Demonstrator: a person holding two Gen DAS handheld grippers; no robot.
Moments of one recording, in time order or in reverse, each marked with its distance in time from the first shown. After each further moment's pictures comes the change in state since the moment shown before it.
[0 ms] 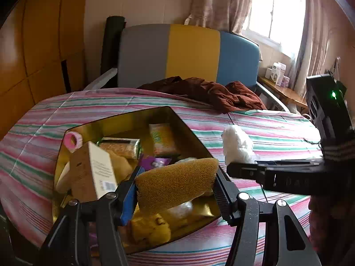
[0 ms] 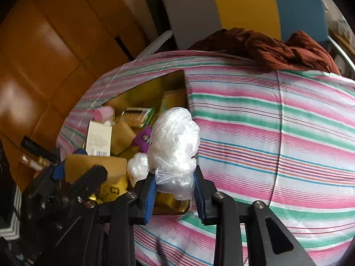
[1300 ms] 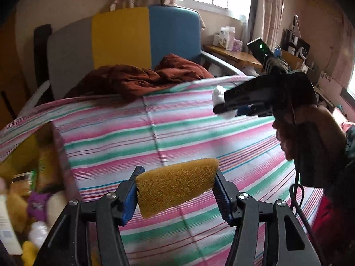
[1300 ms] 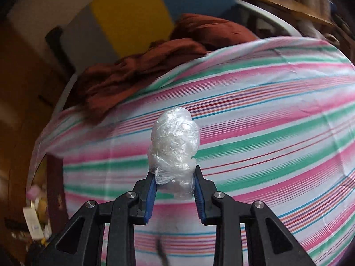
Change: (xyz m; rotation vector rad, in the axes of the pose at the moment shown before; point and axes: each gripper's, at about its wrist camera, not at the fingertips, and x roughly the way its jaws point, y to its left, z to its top) left arm 0.093 -0.175 0.011 0.257 0.109 -0.210; right arm -0.042 -0.264 0.044 0.398 -0.057 -0.234
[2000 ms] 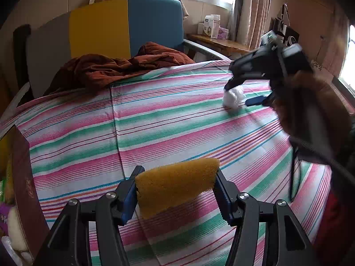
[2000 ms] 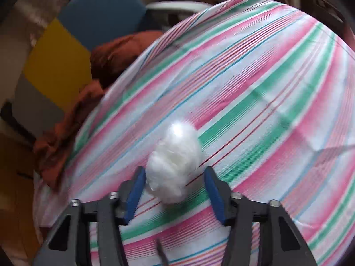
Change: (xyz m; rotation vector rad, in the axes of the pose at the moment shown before) left arm 0.061 -0.038 0.000 0.062 0.062 -0.086; right arm 0.007 -0.113 0.018 0.437 -0.084 -0.166
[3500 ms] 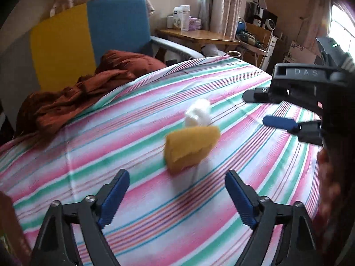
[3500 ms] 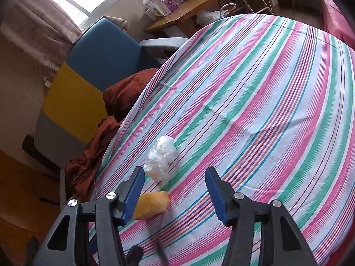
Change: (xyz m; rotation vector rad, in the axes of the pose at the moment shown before) left arm 0.040 -0.066 0.077 0.151 0.055 -0.103; right arm -0.100 -0.054 -0.032 0.177 -0.178 0.150
